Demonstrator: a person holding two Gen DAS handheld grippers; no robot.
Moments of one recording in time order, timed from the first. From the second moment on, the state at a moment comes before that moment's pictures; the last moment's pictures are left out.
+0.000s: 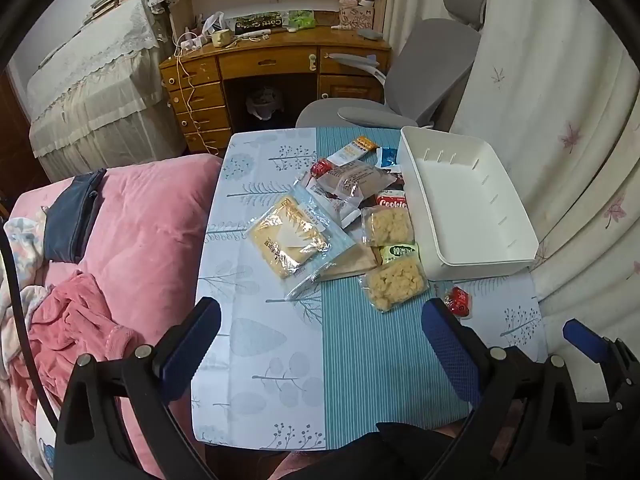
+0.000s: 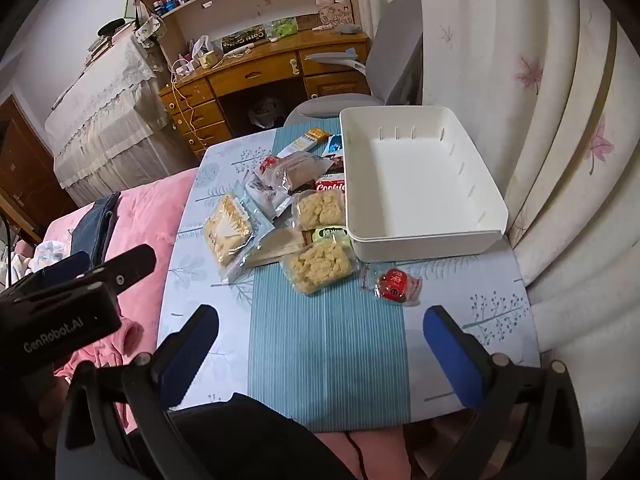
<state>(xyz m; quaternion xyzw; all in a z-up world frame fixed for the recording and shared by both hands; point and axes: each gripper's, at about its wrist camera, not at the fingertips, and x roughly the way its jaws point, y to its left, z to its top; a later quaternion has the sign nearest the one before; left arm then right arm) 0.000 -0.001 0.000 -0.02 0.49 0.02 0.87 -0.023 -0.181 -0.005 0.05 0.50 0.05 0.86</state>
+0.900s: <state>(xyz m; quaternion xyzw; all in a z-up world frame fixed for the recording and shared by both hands) -0.005 -0.004 0.007 -0.03 0.48 -0.01 0.88 -0.030 -0.180 -0.016 0.05 0.50 0.05 0.86</state>
